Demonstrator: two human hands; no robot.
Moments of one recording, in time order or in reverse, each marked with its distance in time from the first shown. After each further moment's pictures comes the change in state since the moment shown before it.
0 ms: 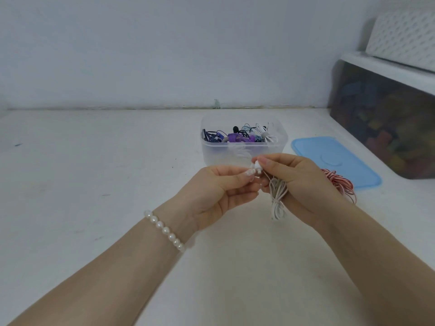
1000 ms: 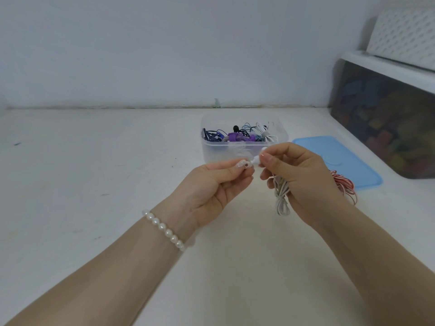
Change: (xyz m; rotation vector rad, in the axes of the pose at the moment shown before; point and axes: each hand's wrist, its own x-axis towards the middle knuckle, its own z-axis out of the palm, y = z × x) left_hand 0.004 0.003 -0.002 -0.261 0.088 0.020; right_hand -0.005 -0.003 0.004 -0.117 0.068 -0.205
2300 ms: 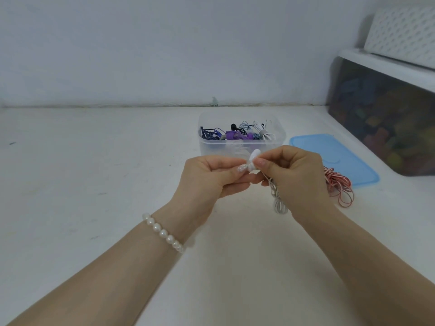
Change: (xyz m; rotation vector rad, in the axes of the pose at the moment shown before) left_hand -0.005 -0.005 -0.001 0.402 0.003 0.258; right_hand -0.002 0.006 0.006 -0.167 0.102 -0.151
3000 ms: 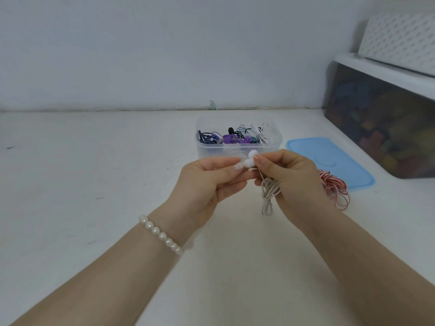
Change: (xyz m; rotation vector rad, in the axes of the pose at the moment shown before) left_hand 0.001 0.006 0.002 -0.196 -0.005 -0.098; right_hand 0.003 0.002 -0.002 0.323 -0.051 0.196
